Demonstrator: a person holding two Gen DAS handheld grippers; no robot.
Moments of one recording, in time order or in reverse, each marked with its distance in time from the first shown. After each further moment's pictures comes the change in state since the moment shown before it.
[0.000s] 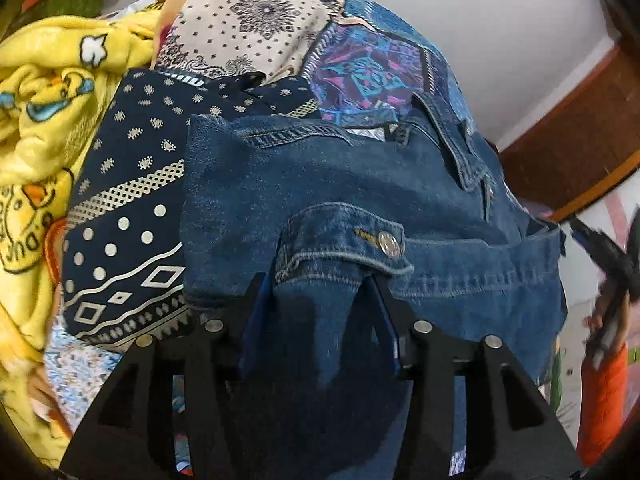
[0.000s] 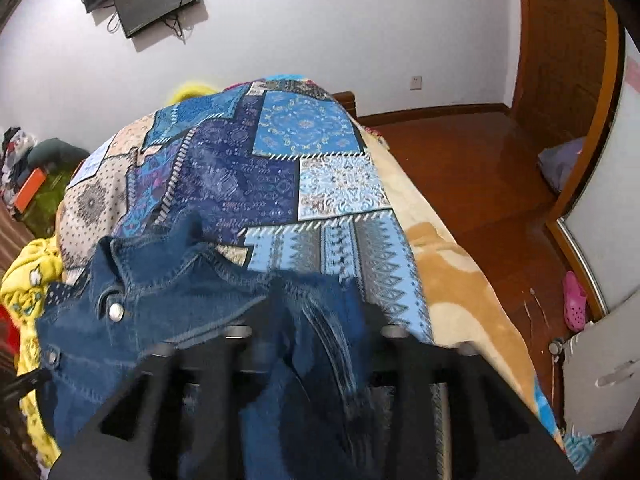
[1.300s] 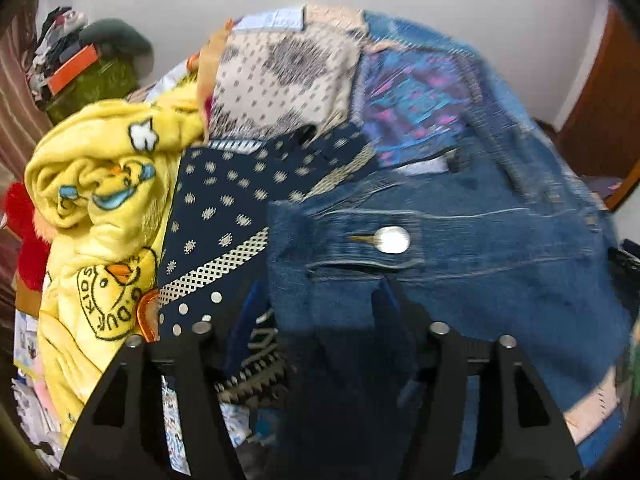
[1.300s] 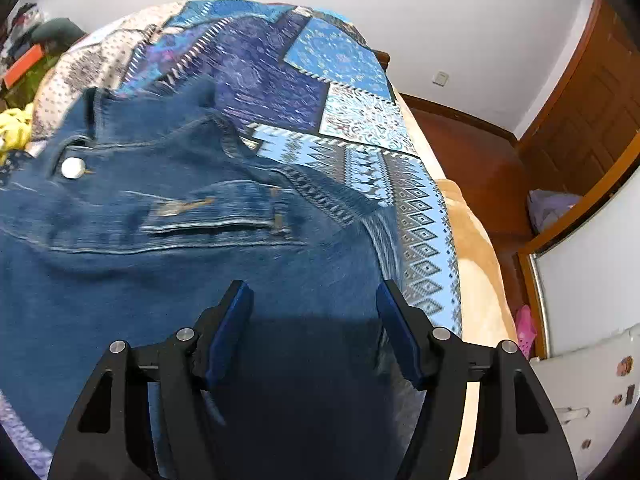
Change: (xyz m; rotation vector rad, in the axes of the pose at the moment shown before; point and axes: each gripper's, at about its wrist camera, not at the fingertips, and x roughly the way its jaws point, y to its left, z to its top) left arm -0.024 -0.016 0.018 0.185 -0.112 0.302; right arm 0.054 0.053 -0.044 -0.286 0.149 -0.120
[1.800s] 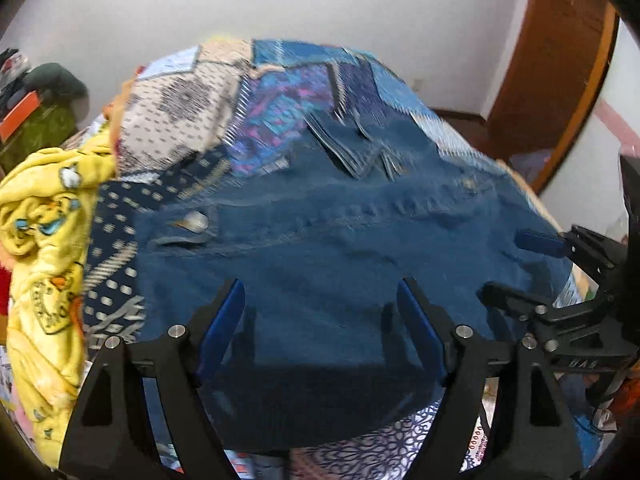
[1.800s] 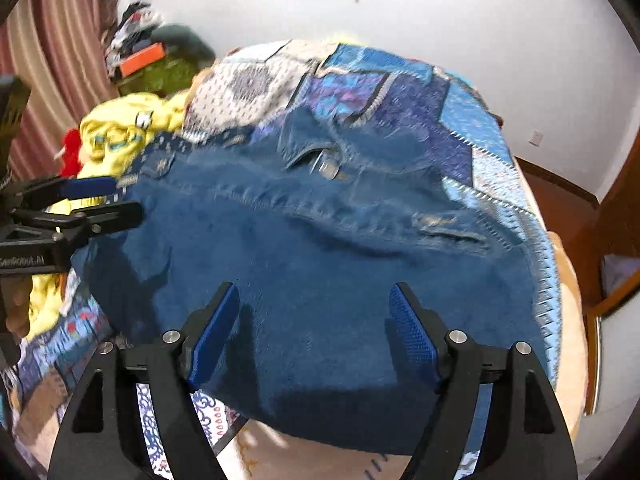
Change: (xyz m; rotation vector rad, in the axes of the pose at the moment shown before) left arm -0.033 -0.106 -0.037 0.162 -0.051 -0.178; right arm -0.048 0.107 -0.042 -0.201 -0.108 0.272
